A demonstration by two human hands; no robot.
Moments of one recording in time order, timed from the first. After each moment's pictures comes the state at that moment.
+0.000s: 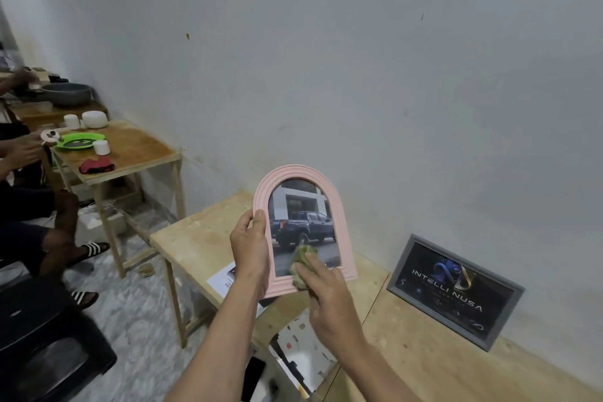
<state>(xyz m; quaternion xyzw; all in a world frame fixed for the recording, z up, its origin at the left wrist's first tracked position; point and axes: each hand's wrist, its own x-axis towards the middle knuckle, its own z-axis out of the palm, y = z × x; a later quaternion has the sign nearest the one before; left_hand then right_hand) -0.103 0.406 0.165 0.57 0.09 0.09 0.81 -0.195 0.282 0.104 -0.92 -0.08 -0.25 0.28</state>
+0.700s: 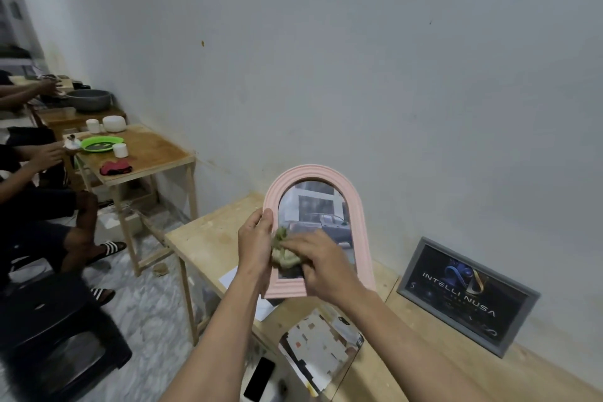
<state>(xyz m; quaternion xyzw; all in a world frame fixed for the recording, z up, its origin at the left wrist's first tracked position) -0.109 0.421 0.174 0.58 0.05 0.05 0.81 -0.167 0.287 0.172 -0.92 -0.22 -0.20 0.24</state>
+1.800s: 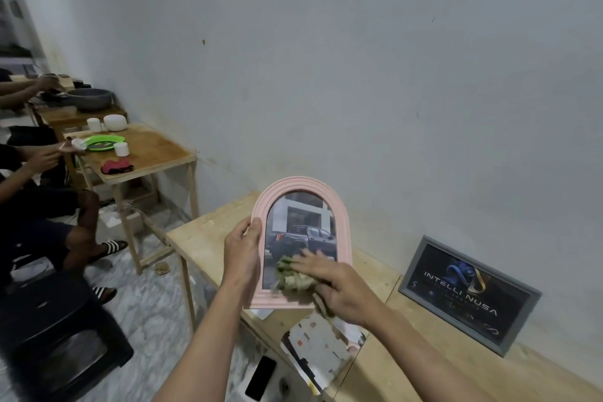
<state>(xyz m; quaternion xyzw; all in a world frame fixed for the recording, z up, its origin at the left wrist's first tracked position) -0.106 0.450 0.140 0.63 0.04 0.05 0.77 -0.183 0.259 0.146 -0.90 -0.25 -0.07 0.36</state>
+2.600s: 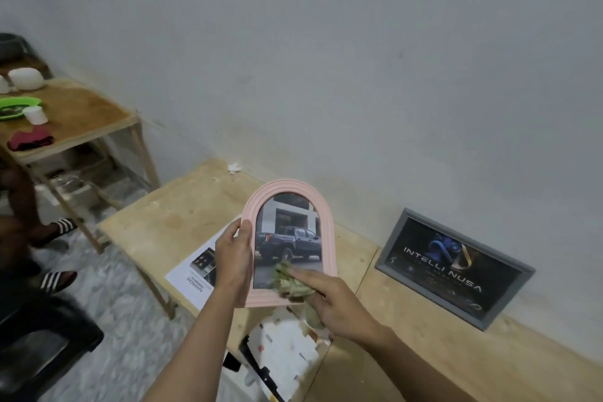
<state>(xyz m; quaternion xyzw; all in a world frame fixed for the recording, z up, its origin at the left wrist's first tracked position) -0.009 0.334 0.066 0.70 0.11 0.01 0.71 -0.117 0.156 0.052 -0.87 -0.12 0.03 0.48</state>
